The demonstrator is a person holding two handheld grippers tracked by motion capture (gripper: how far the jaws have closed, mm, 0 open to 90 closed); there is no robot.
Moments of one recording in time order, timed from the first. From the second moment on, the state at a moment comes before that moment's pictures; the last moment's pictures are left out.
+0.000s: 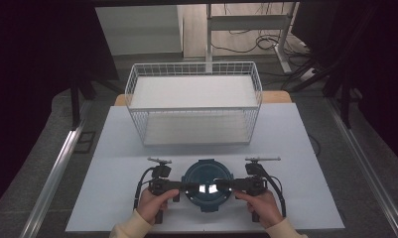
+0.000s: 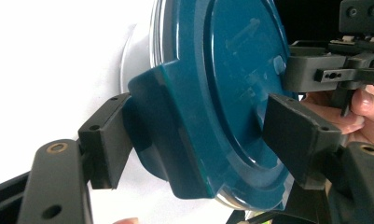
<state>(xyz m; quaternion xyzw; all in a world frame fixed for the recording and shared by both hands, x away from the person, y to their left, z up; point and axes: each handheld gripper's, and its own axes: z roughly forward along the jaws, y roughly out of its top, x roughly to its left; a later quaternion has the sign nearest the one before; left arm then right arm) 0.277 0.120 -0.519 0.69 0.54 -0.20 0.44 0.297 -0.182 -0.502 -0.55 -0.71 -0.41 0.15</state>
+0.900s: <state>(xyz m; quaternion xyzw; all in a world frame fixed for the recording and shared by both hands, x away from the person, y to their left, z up) 0.268 0.128 -0.500 0.68 0.55 -0.15 0.46 0.288 -0.180 -0.485 -0.53 -0.72 -0.44 0.12</state>
